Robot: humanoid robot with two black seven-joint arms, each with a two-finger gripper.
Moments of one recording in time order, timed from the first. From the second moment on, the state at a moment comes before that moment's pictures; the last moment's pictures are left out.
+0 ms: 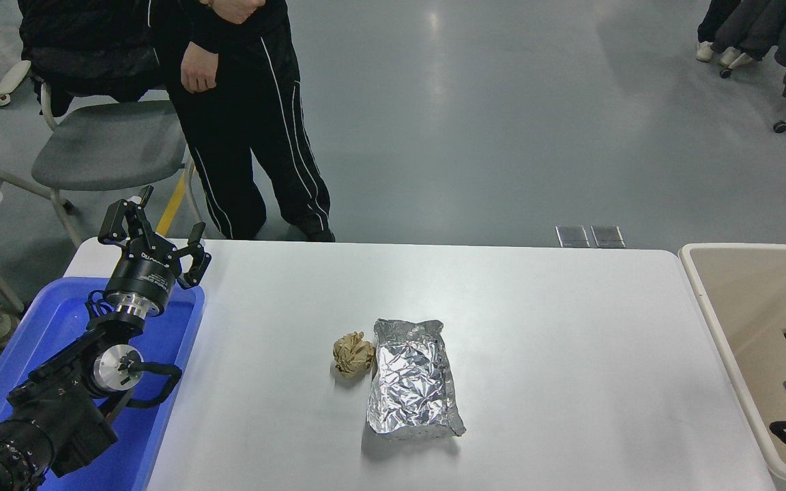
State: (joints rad) left arm -0.59 0.29 -0.87 -0.45 0.19 -0.49 -0.64; right arm 0.73 -0.32 -0.04 -0.07 -0.22 -0.15 0.06
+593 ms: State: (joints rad) left arm -0.59 0.29 -0.87 -0.45 0.19 -0.49 -0.64; right arm 1.13 -0.56 0.21 0.45 -0.22 -0.15 0.06
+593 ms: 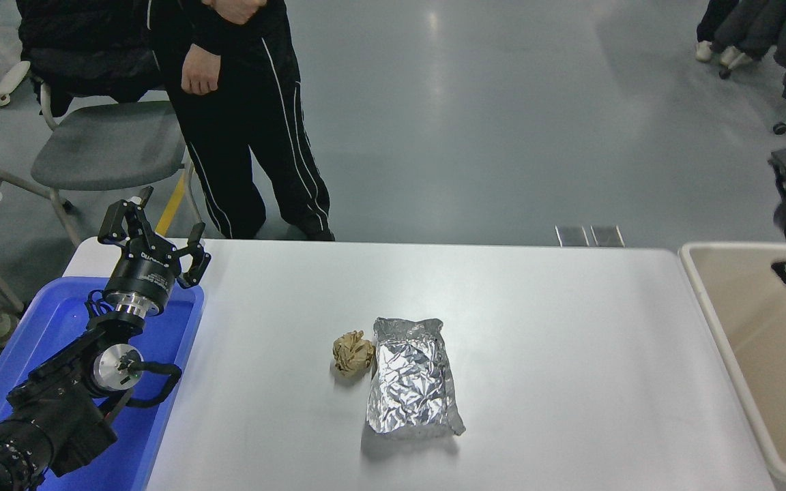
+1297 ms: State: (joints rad) left arm -0.59 0.29 -0.87 -0.45 0.19 -0.49 -0.64; right arm 0.93 -0.42 0.80 0.65 -0.22 -0.14 0.34
